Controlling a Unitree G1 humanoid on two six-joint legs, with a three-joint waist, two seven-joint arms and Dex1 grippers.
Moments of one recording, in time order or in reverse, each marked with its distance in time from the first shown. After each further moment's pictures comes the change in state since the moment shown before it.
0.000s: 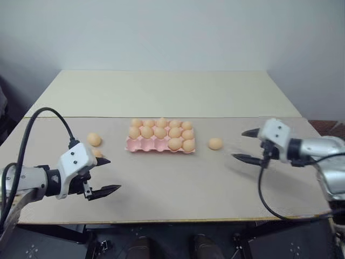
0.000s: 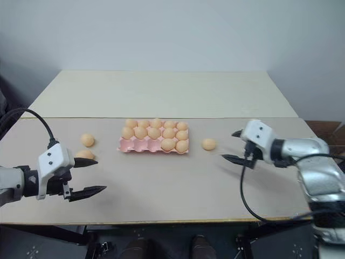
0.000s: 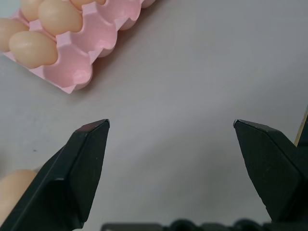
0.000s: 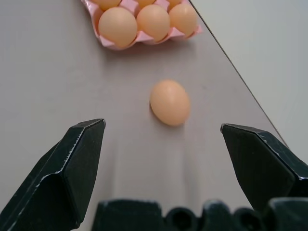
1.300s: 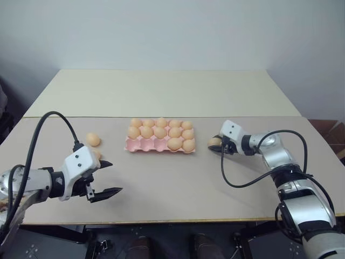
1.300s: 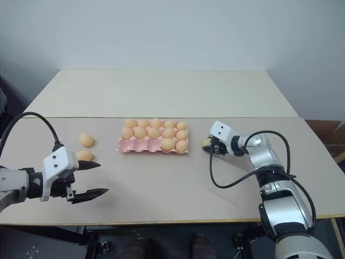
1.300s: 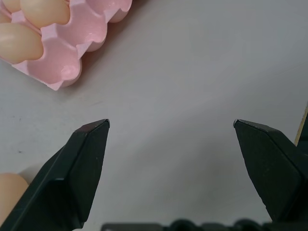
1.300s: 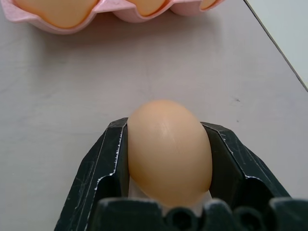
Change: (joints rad) left arm 0.006 -0.004 -0.037 0.007 0.020 -0.016 0.007; right arm -0.378 0.287 0.197 0.775 -0.276 -0.372 -0.095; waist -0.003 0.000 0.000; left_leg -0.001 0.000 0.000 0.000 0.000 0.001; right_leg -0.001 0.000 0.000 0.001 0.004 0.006
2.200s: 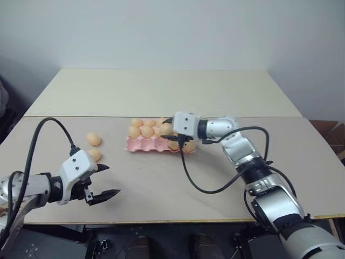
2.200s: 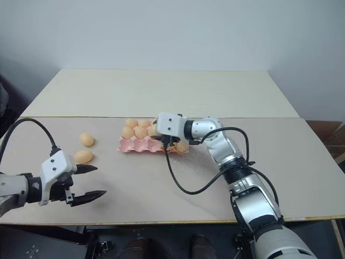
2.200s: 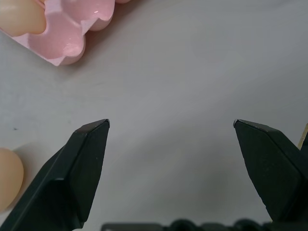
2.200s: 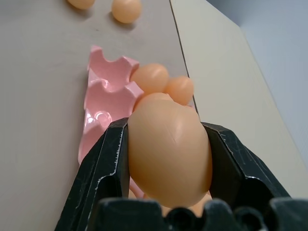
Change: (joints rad) left arm 0.063 -0.030 0.030 0.008 0.008 -0.002 0.032; right arm -0.081 0.254 0.158 -0.357 -0.055 -0.032 -0.054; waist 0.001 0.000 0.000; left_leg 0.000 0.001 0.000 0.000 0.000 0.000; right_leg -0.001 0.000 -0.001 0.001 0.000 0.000
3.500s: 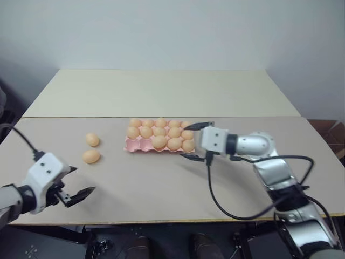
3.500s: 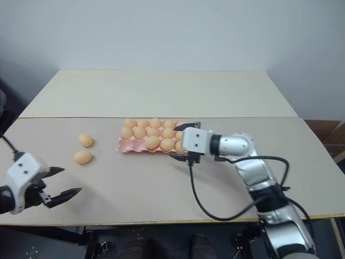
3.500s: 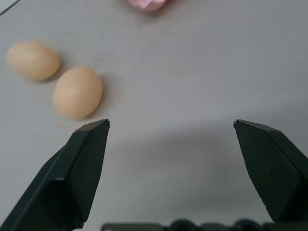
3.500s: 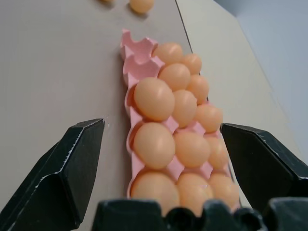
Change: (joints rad) left arm 0.237 -0.067 0.342 -0.069 0.060 0.128 0.099; right arm 0.364 -0.295 -0.148 -0.561 0.161 0.190 0.090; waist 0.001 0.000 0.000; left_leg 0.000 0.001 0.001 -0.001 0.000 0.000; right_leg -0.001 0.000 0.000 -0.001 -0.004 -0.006
